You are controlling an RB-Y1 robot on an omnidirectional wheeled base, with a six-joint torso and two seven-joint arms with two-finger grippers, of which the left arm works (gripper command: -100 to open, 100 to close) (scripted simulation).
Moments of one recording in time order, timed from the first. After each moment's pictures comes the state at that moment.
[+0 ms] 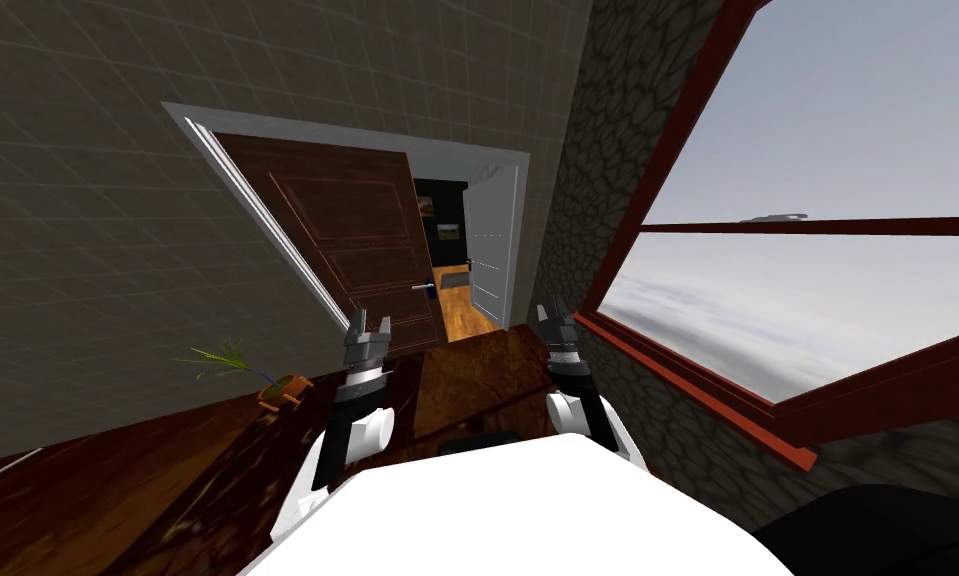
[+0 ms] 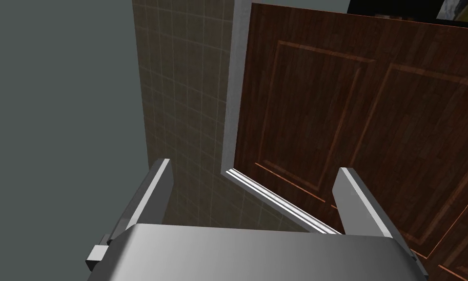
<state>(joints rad) 0.37 0.02 0.05 -2.13 -0.03 -0.47 0.12</state>
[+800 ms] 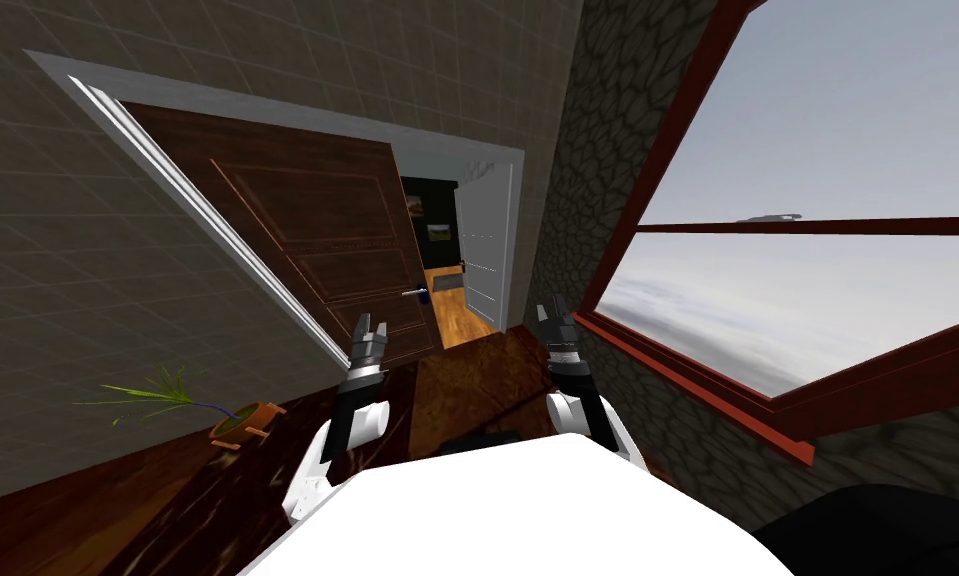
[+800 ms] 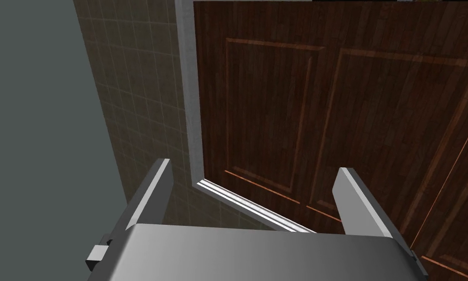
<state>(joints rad) 0.27 0.05 0.16 -1.94 -0.03 -0.45 0.08</state>
